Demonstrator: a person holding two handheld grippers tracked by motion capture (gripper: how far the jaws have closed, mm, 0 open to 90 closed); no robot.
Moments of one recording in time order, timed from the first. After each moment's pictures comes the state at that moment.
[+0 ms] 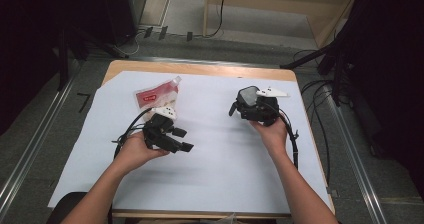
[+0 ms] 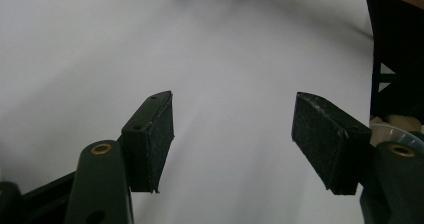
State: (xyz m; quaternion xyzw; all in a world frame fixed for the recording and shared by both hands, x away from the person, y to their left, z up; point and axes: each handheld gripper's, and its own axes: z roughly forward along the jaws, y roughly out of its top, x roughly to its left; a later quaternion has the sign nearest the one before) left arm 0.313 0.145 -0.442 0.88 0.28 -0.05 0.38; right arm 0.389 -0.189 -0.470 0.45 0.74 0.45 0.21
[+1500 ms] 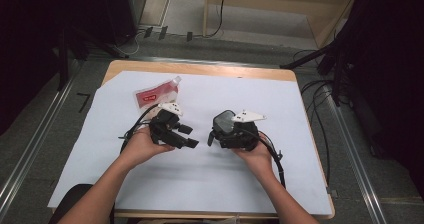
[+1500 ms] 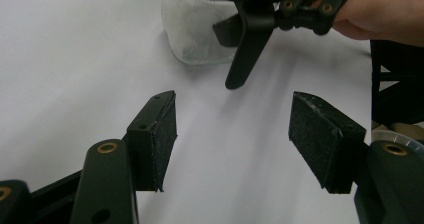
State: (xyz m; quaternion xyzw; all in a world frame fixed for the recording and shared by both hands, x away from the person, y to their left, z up) left arm 0.326 0.133 -0.442 0.88 0.26 -0.06 0.39; right arm 0.322 -0.132 -0.487 0.38 0.80 0.44 0.15
